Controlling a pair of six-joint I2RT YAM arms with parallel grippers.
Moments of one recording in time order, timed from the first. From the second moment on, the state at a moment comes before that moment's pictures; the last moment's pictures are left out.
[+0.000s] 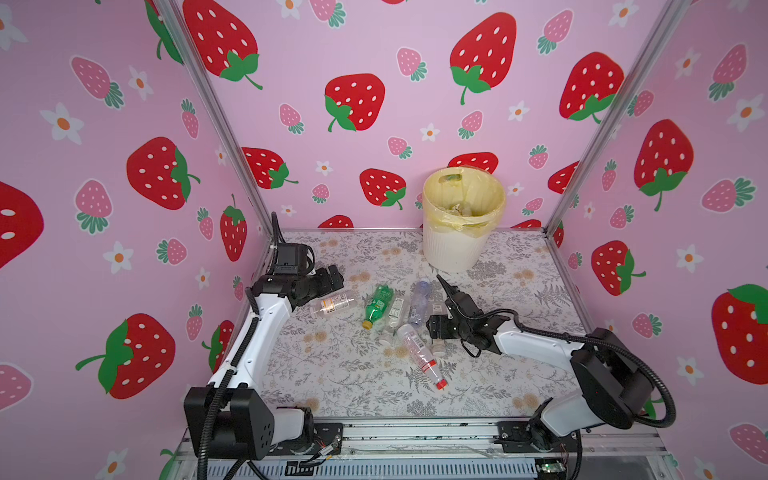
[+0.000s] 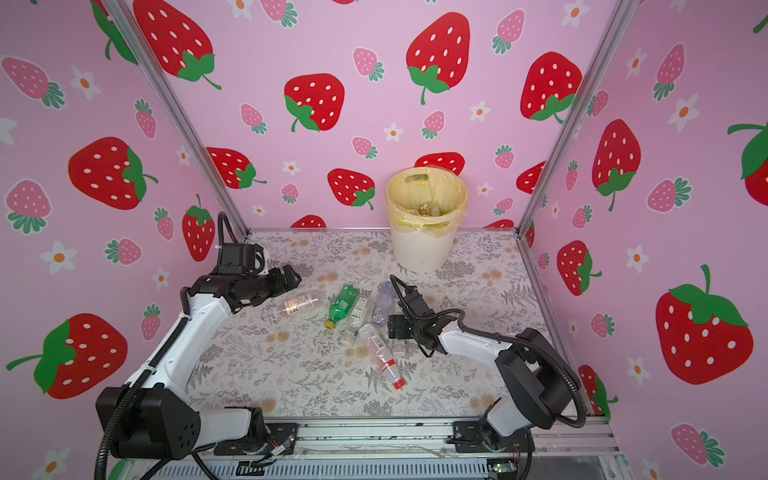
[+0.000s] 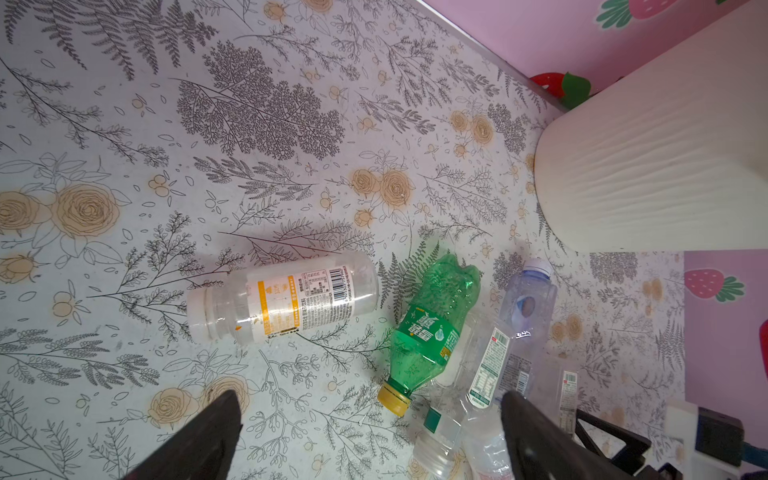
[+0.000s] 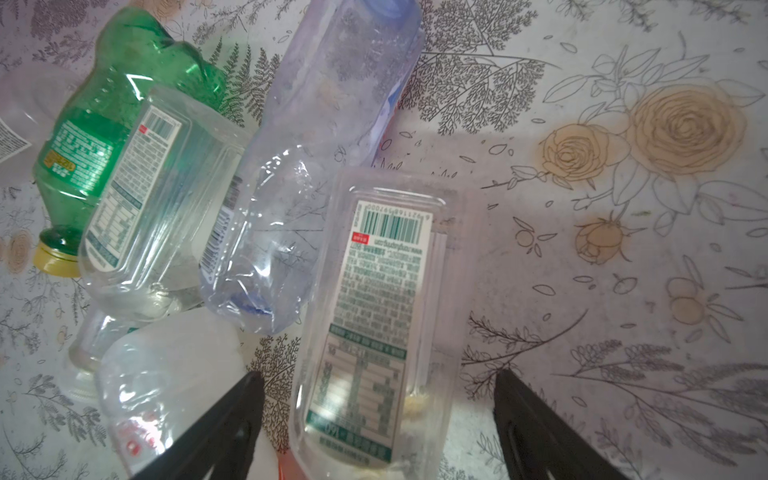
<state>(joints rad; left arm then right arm) -0.02 1.31 1.17 -0.76 0.21 -0.40 0.82 1.52 0.76 -0.12 0.06 0.56</state>
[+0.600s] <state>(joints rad) -0.02 1.31 1.17 -0.75 0.22 -0.41 0.83 1.61 0.83 -0.13 0.08 0.54</state>
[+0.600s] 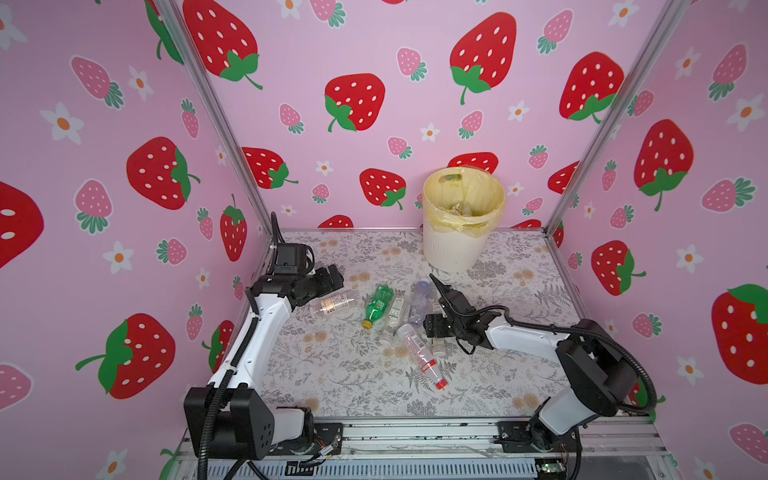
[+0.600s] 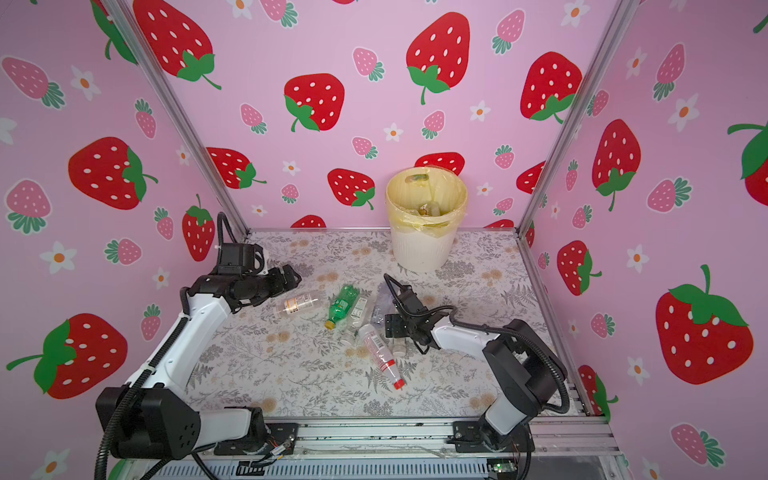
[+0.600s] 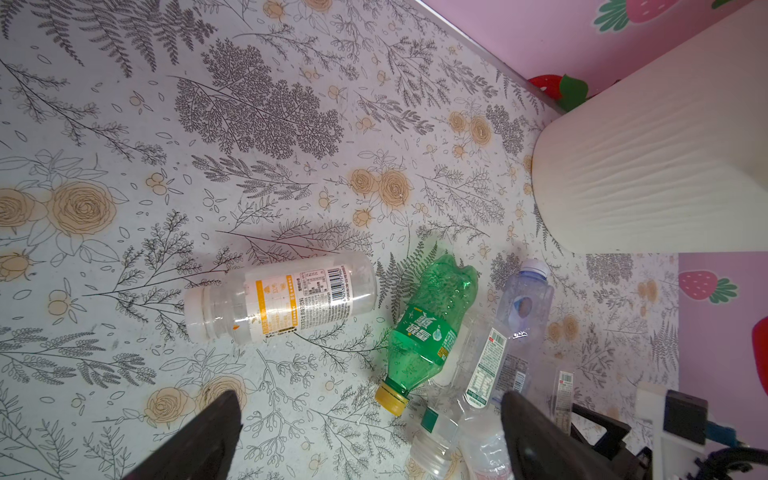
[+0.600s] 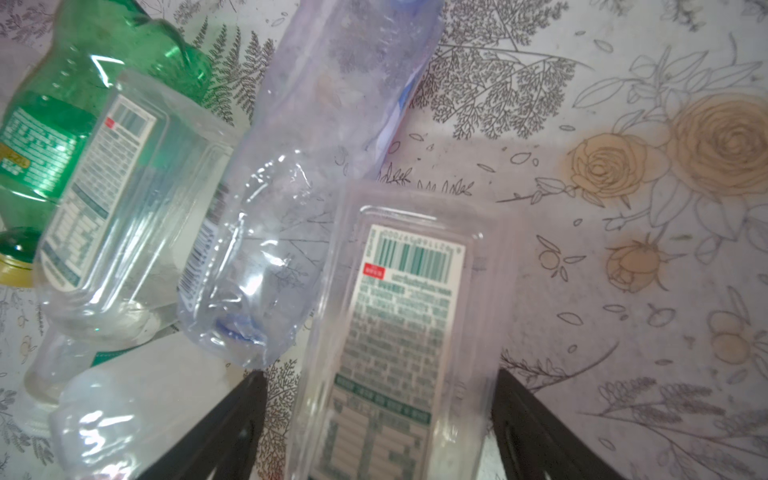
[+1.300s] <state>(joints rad) -0.02 1.31 1.17 -0.75 0.22 -0.41 0.83 1.65 0.85 -0.15 0.12 0.53</state>
